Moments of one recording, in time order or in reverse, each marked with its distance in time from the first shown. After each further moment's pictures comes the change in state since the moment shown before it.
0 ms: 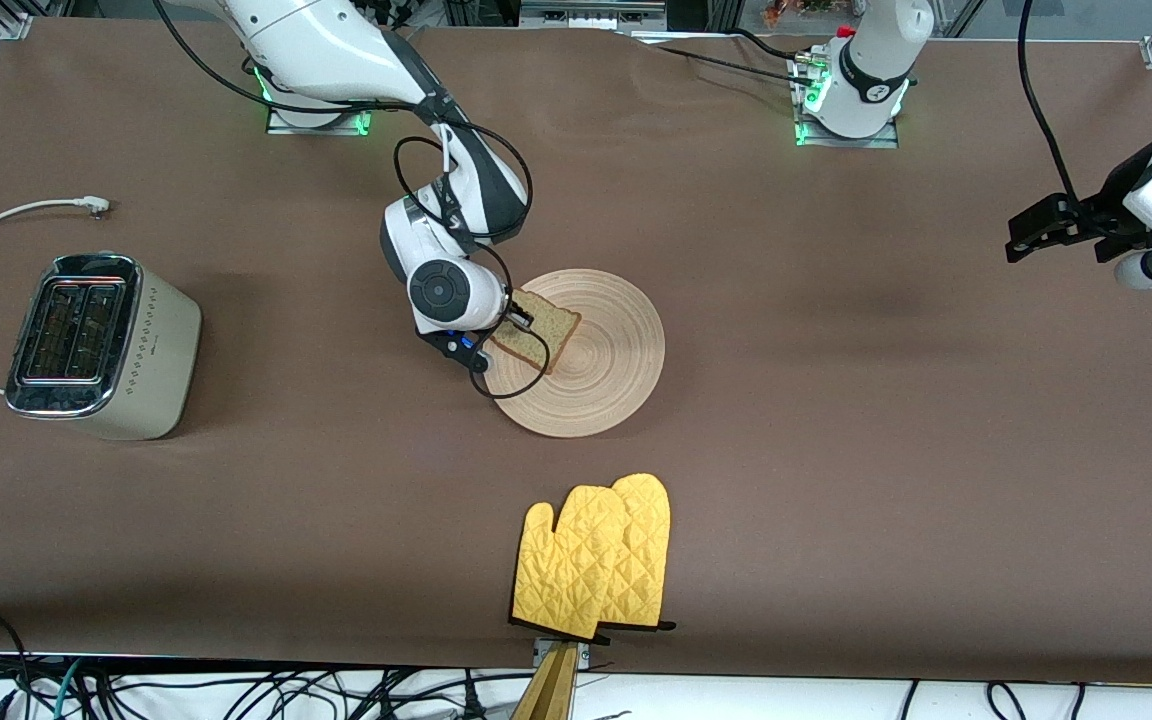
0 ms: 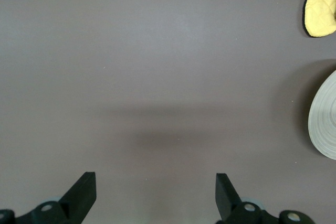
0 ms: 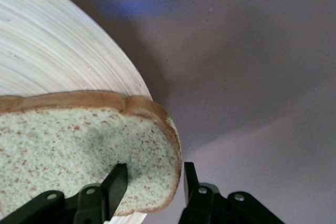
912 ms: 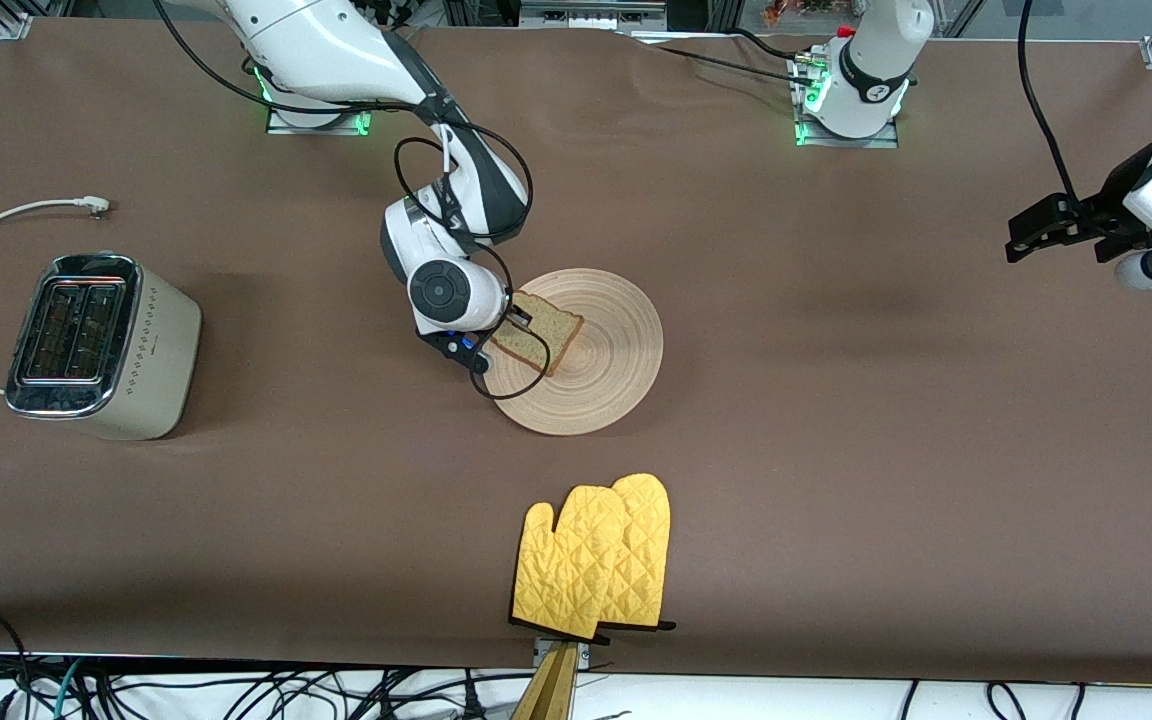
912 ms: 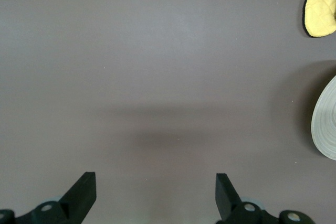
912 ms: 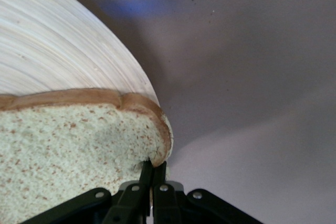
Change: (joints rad) left arm 0.000 0.000 0.000 0.000 0.000 0.000 0.000; right arm 0.000 0.001 0.000 0.006 0.000 0.000 0.000
